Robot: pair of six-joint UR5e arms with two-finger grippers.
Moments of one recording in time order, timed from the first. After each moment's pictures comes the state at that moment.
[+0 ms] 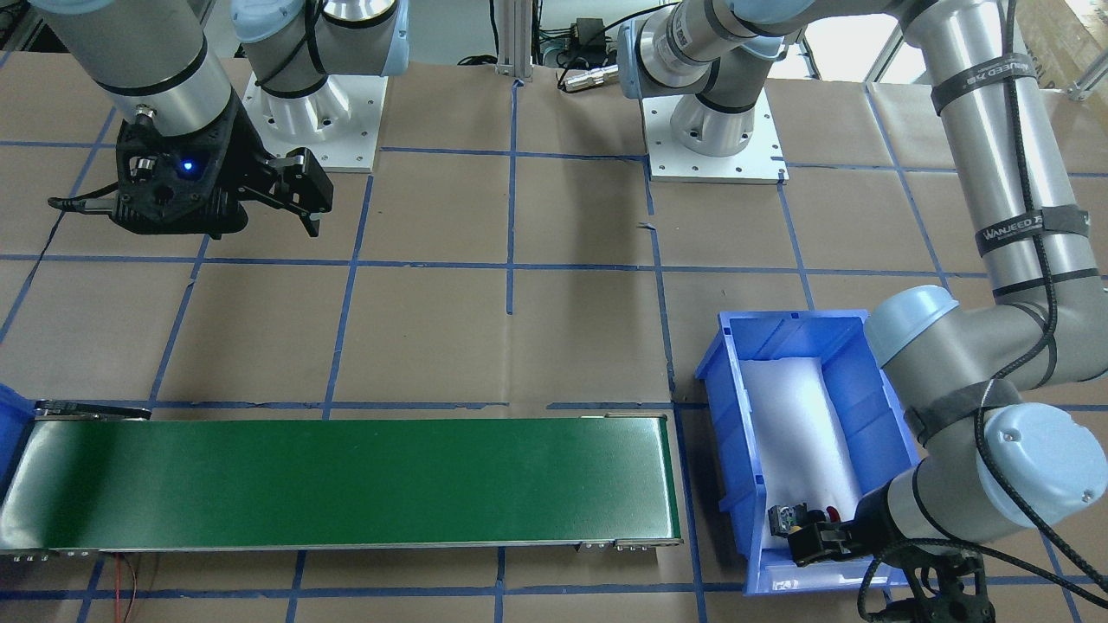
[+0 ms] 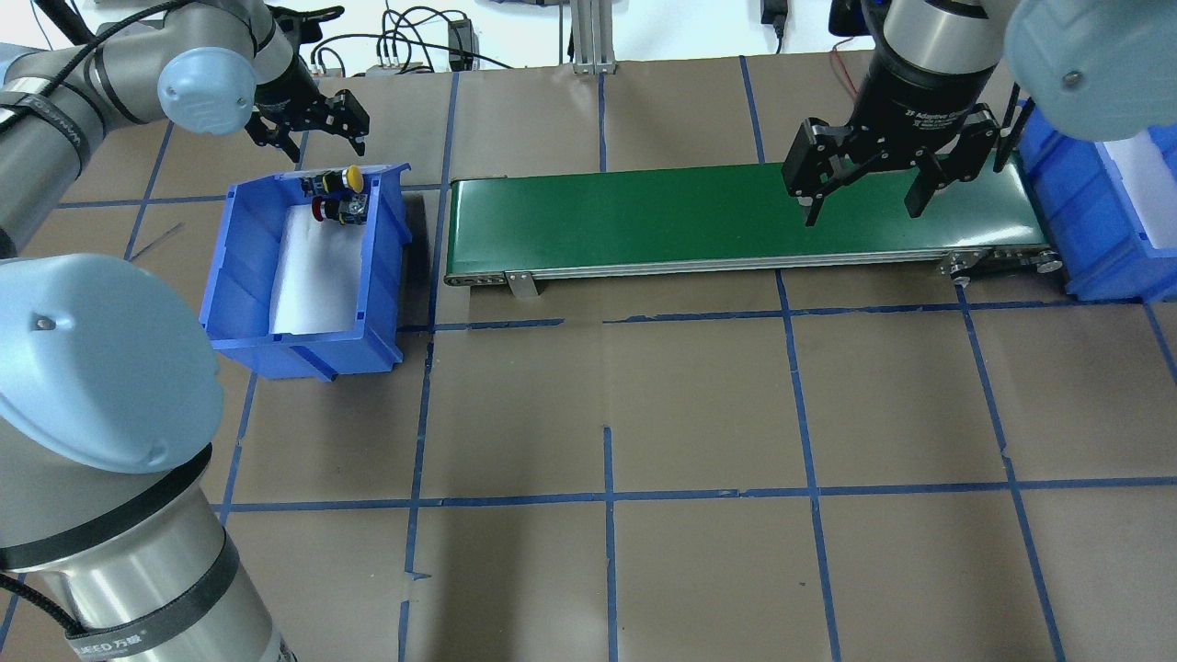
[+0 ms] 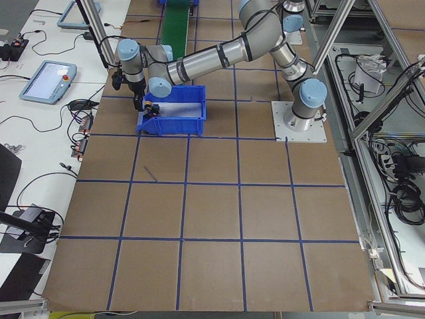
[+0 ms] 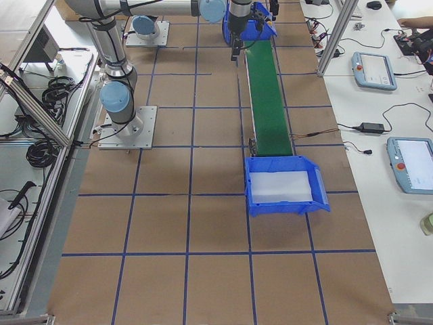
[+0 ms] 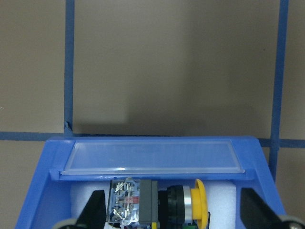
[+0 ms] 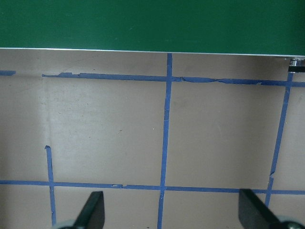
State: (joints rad) left arm -1.39 -2.27 -1.21 -1.18 1.54 0.13; right arm 1.58 -1.51 1.52 -1.50 -1.57 -0.04
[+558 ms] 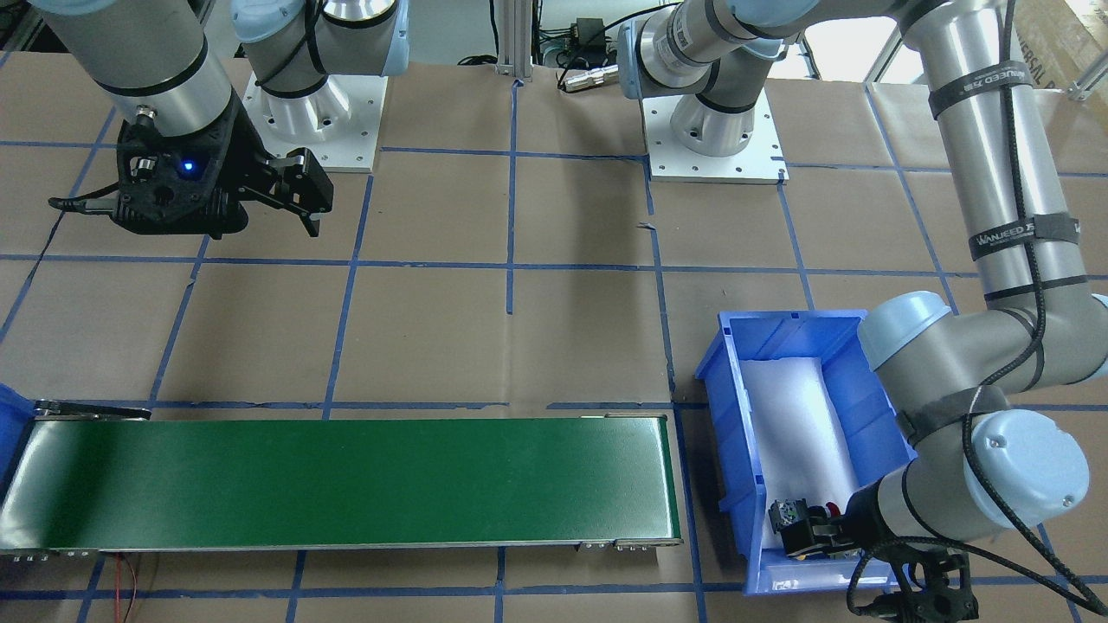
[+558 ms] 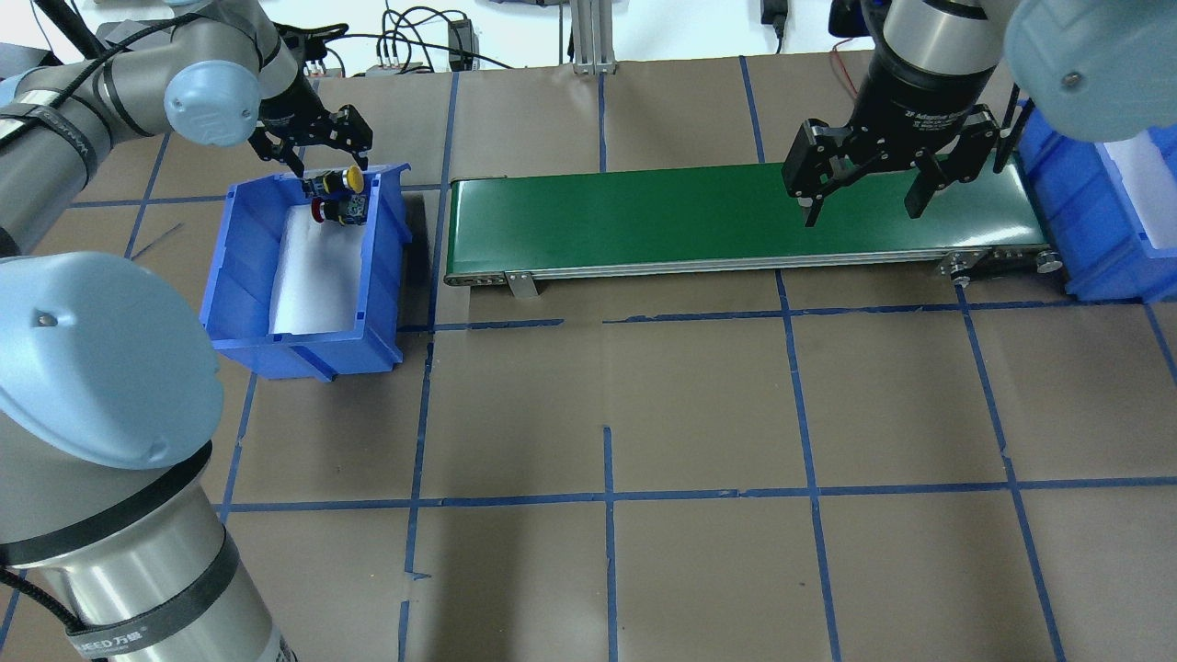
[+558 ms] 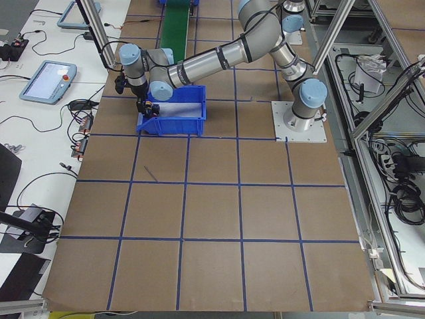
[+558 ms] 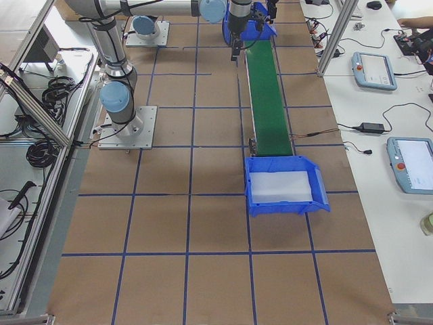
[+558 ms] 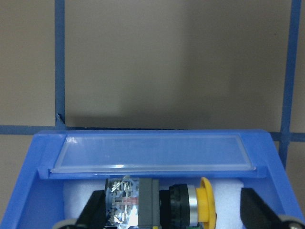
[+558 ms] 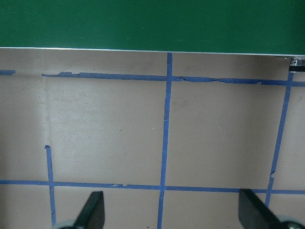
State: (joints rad) left arm -1.39 -2.27 -1.24 -1.18 1.54 0.13; right arm 1.58 -1.51 1.52 -1.50 -1.57 -0.04
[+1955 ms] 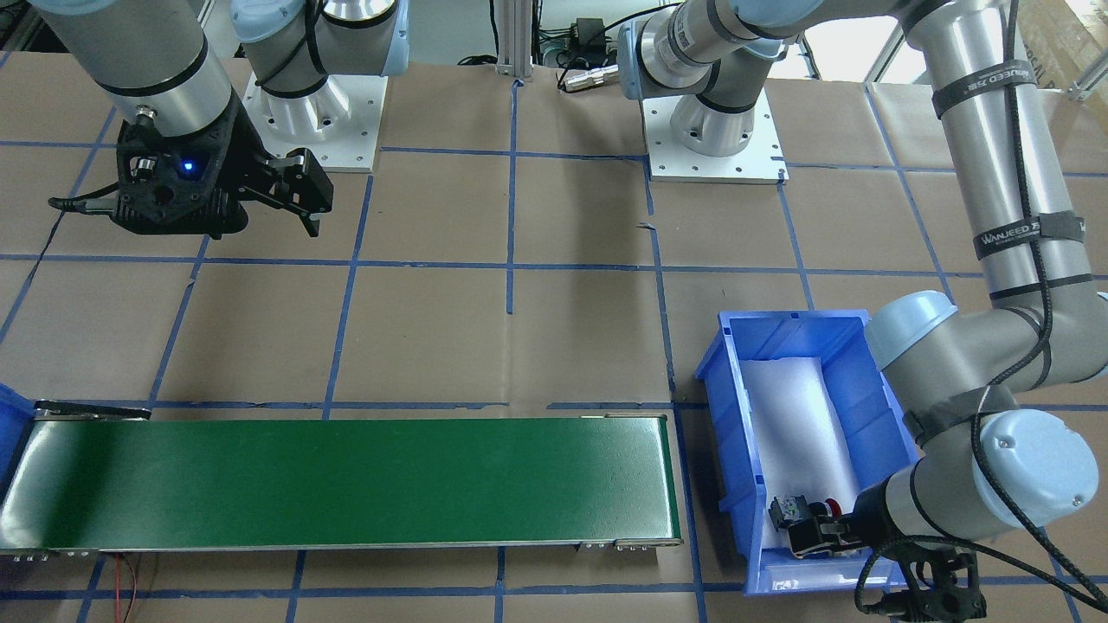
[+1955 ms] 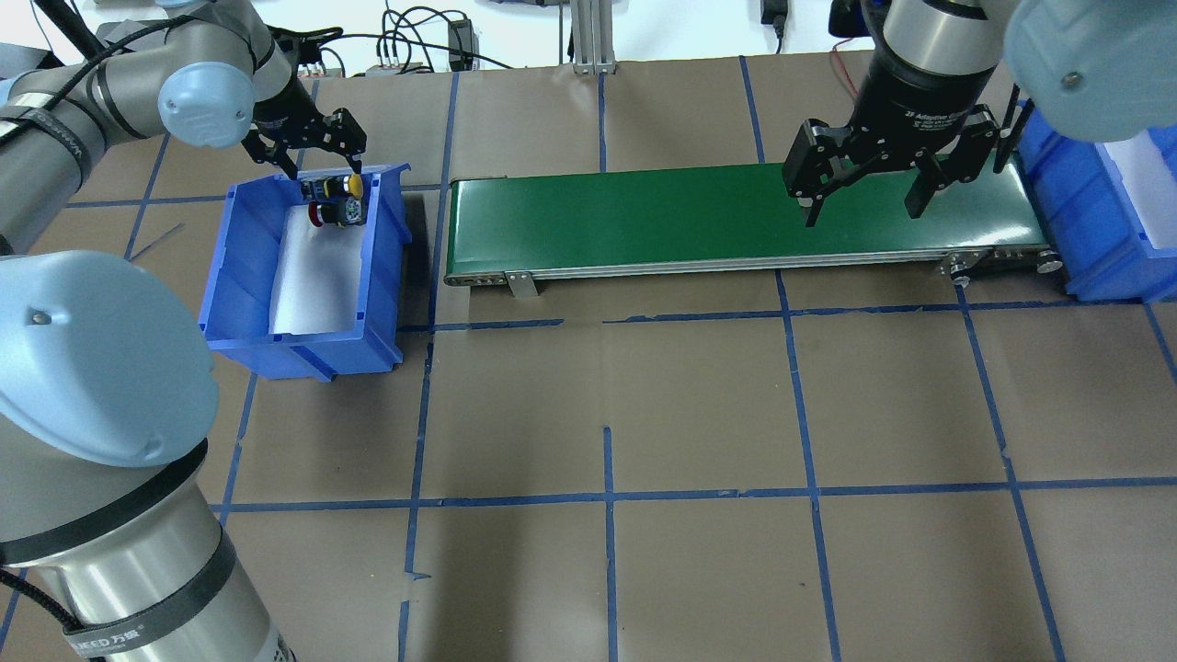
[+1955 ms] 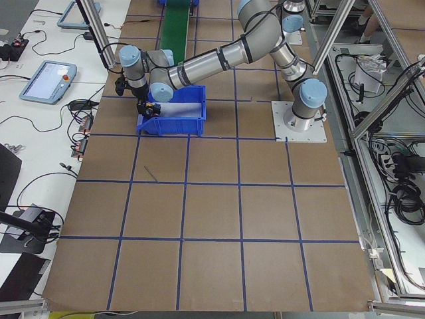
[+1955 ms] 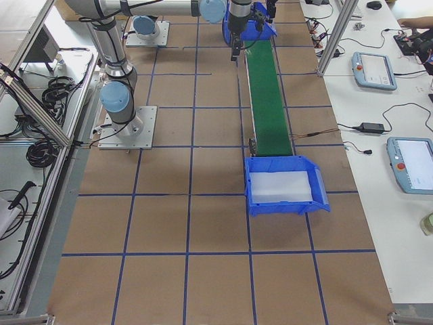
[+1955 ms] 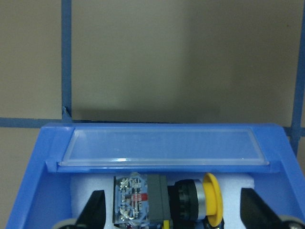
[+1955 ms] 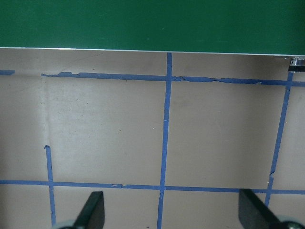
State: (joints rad) left arm -1.38 -2.27 -1.24 -1.18 1.55 0.15; right arm 1.58 -1.51 1.52 -1.50 -1.57 -0.04
